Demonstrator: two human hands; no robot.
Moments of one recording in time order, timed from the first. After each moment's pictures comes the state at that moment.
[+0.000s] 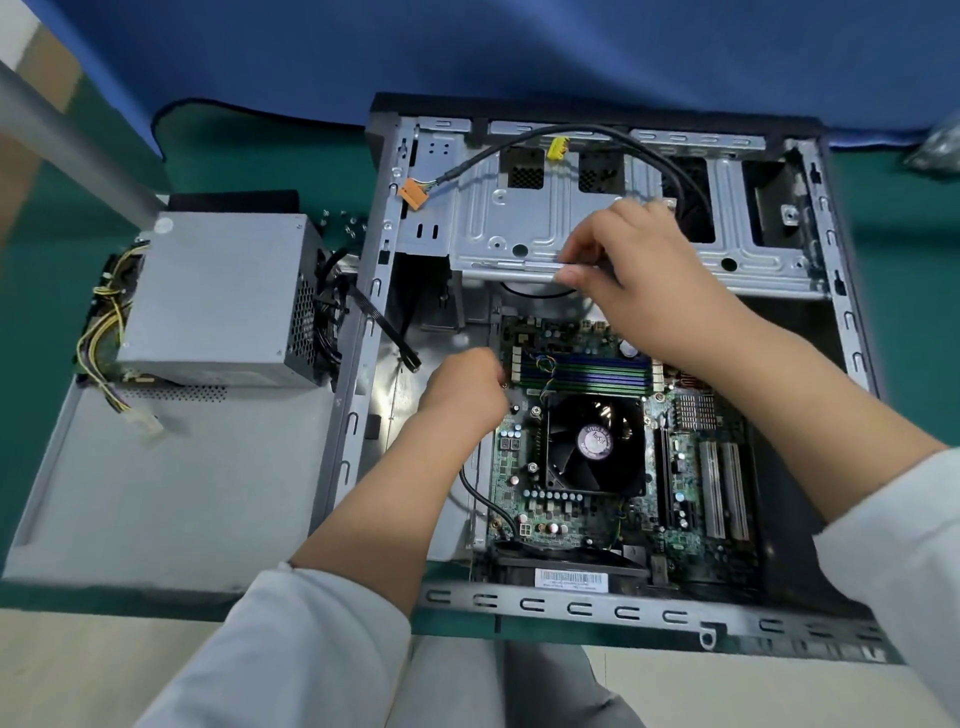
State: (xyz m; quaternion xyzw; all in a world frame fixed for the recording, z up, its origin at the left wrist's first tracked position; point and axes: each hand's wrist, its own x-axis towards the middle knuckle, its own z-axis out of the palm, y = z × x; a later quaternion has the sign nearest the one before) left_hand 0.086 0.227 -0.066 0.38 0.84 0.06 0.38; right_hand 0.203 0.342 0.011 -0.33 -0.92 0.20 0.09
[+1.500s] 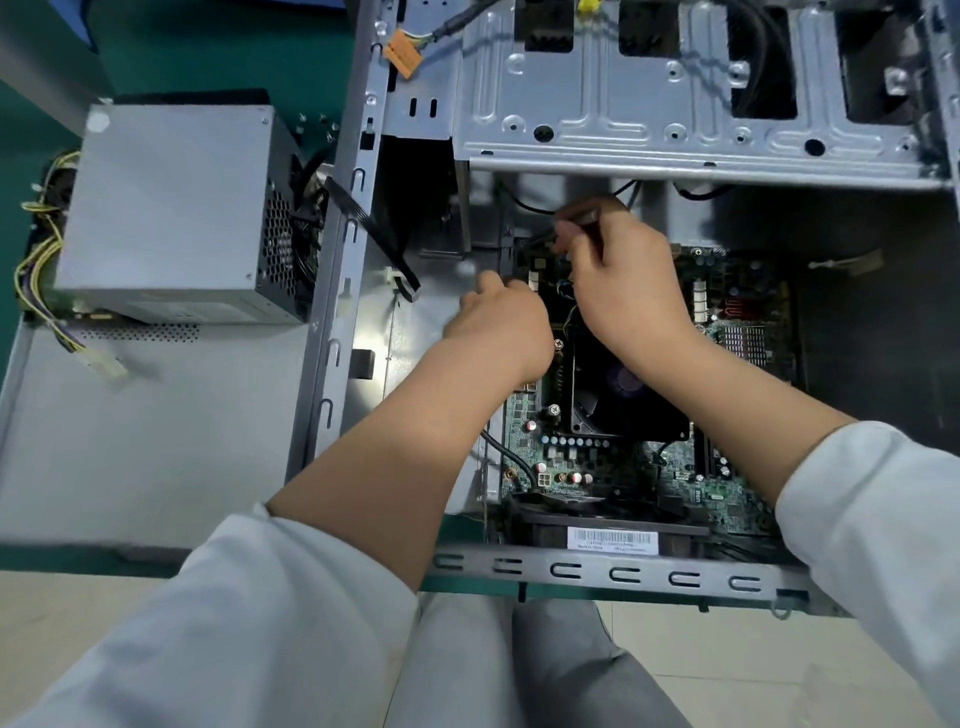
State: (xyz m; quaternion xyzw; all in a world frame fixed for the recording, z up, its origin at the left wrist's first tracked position) left_hand 0.105 0.235 -0.068 0.44 0.82 -0.06 0.35; right_hand 0.186 0.299 -0.077 -0.48 -0.79 0.33 0.18
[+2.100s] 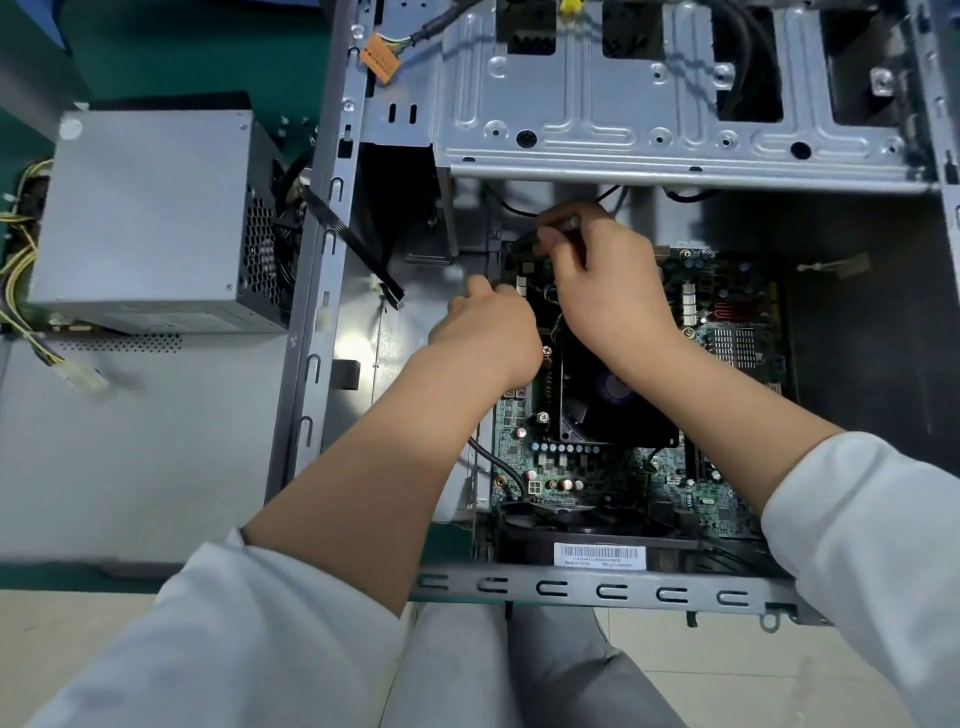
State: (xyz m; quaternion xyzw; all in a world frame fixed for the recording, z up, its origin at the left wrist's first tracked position) left_hand 0.102 0.237 -0.071 0.46 0.82 -0.07 0.35; right_hand 0.185 0.302 -0.080 -0.48 -0.78 0.36 0.18
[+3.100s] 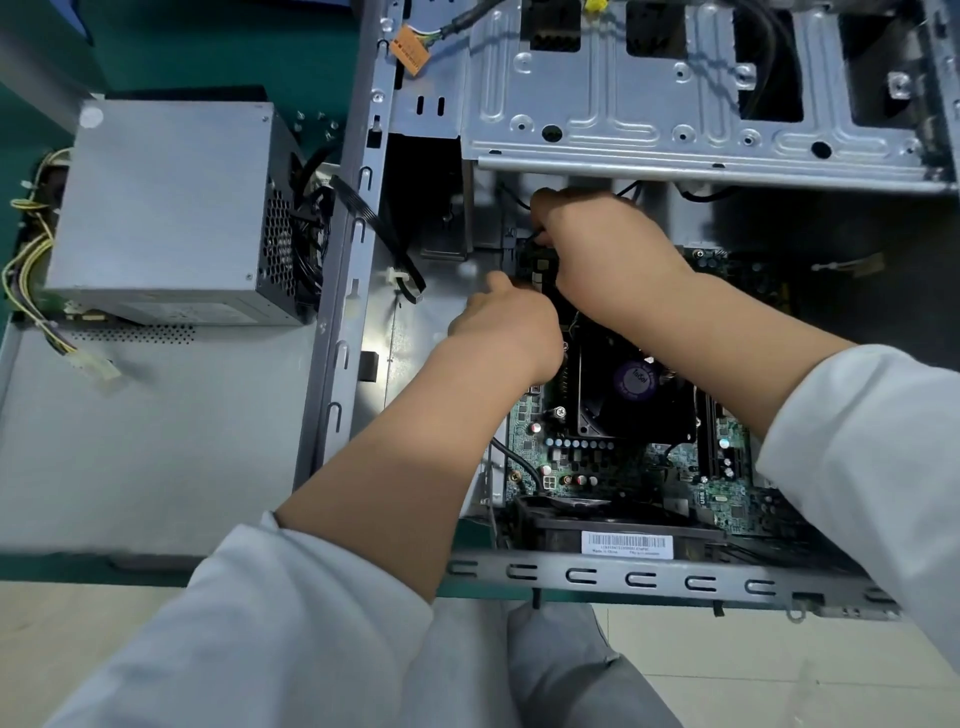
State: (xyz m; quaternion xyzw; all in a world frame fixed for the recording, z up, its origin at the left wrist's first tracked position) left_hand 0.101 0.237 -0.065 0.46 0.80 -0.07 0.38; right_hand 0.168 0.320 -0.065 -0.31 -0.94 0.11 -0.01
